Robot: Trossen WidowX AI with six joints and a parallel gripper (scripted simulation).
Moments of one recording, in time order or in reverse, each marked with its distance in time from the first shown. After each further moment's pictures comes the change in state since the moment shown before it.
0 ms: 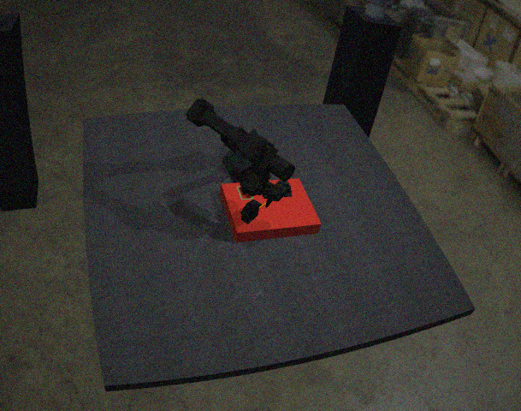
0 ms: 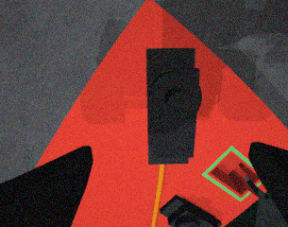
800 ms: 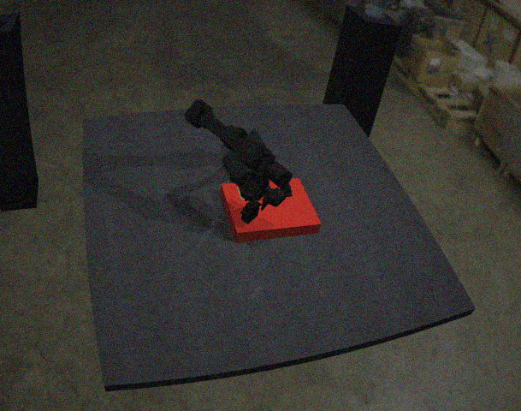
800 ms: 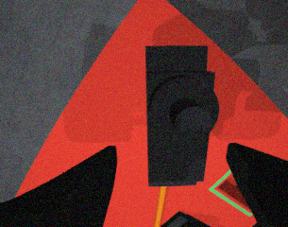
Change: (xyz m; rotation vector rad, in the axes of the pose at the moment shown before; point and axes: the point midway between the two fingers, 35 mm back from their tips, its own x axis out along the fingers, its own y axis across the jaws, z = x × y) arm 0.023 -0.001 0.000 0.001 -0.002 0.001
